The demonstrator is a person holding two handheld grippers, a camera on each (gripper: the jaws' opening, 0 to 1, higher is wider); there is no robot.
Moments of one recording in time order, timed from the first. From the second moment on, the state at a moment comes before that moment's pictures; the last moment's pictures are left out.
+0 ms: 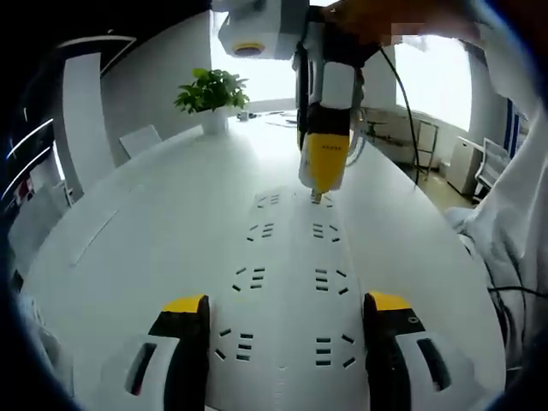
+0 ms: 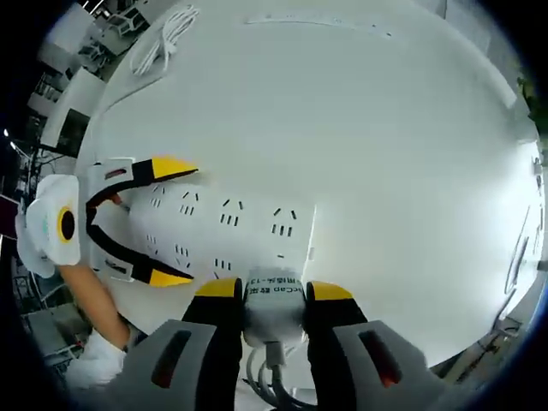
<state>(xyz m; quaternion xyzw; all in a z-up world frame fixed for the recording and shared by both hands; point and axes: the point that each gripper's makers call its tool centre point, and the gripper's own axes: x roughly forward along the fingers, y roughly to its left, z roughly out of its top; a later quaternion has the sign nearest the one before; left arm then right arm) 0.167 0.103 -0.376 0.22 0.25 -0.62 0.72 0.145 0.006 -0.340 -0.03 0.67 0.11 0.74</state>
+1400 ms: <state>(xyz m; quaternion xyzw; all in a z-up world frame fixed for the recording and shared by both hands) 0.155 0.104 -0.378 0.22 0.25 -0.61 0.72 0.141 0.006 -0.341 -0.04 0.62 0.09 0.78</state>
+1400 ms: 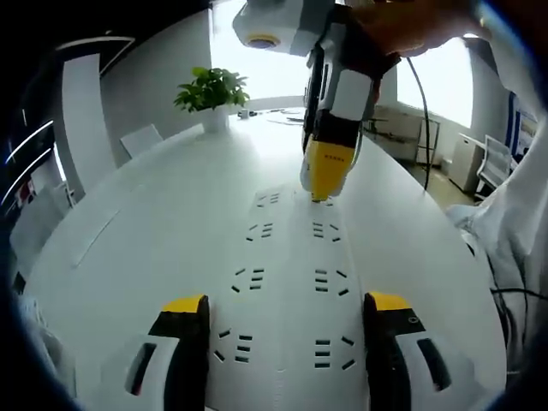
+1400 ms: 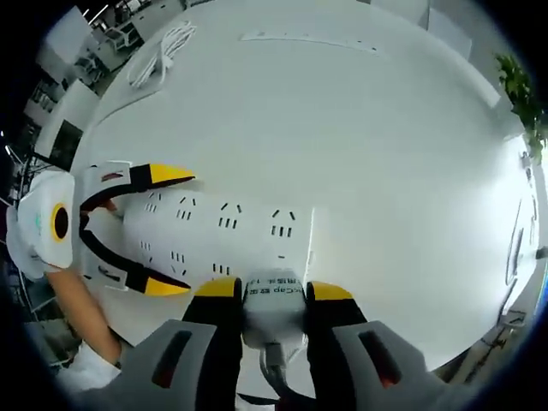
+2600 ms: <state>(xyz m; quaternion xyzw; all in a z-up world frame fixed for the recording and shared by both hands) 0.161 0.102 -0.376 0.23 0.23 -0.62 0.72 0.127 0.005 -0.346 -0.04 0.69 0.10 0.72</state>
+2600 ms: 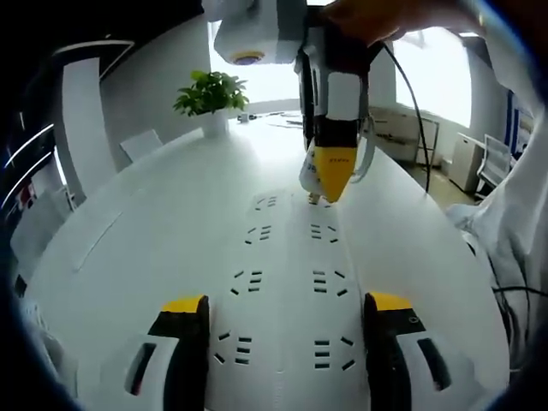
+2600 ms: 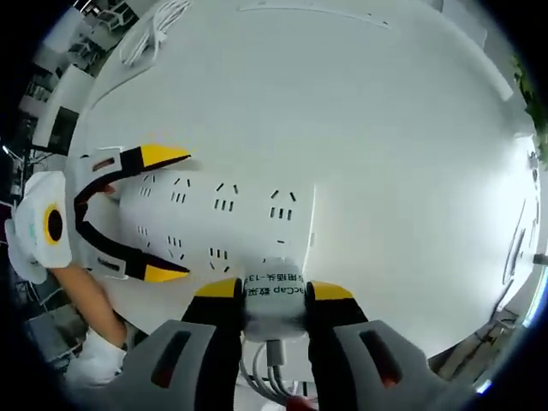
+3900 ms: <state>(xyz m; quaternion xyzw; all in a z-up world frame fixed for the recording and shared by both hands) 0.137 -0.007 -0.311 0.20 -0.05 -0.64 0.74 0.126 0.005 -0.345 -0.03 0.70 0.10 0.70</state>
